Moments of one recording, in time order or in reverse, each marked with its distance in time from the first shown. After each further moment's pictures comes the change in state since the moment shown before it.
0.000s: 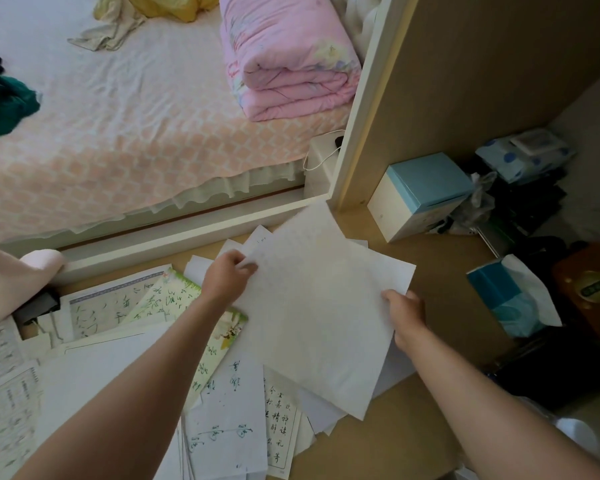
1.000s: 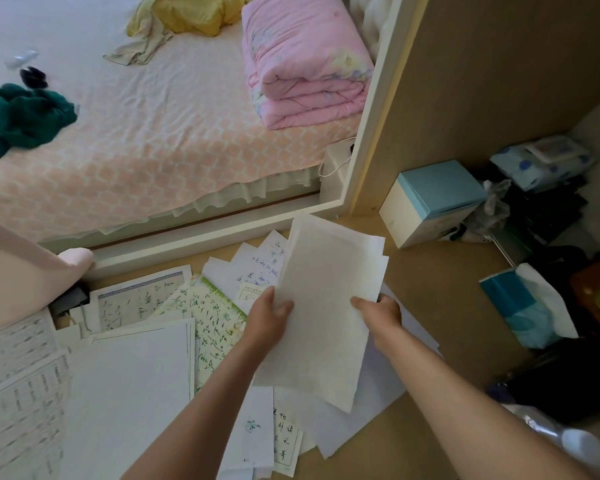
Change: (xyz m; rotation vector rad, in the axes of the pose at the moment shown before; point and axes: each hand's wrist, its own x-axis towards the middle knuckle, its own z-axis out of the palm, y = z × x) left_hand -0.077 0.010 0.045 -0.272 -0.056 -0.100; right_hand -0.021 0.003 0.041 -0.187 -0.165 0.013
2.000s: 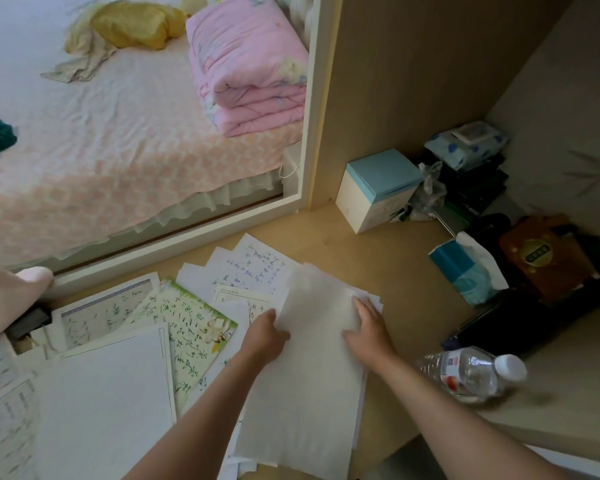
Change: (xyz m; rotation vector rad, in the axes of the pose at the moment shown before) left_hand -0.034 -0.017 0.040 0.349 -0.226 0.015; right_hand -0.034 0.078 -0.057 -0.608 -0.025 -0.355
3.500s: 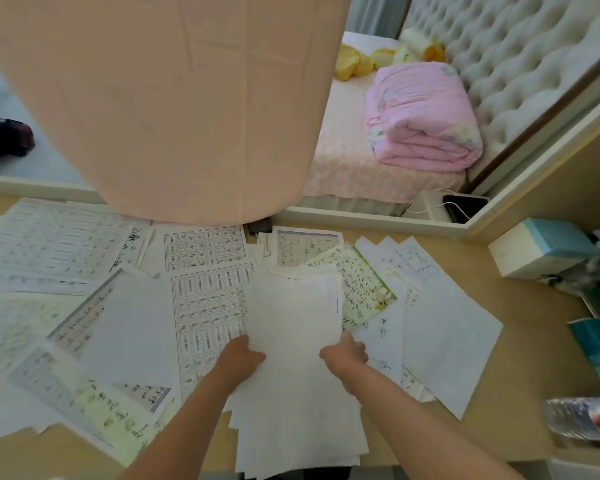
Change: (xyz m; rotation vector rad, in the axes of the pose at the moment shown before) left_hand -0.193 -0.357 -0.146 -0.499 0.158 -0.354; right_hand -0.215 -0.214 0.265 -0.191 -0.258 0.191
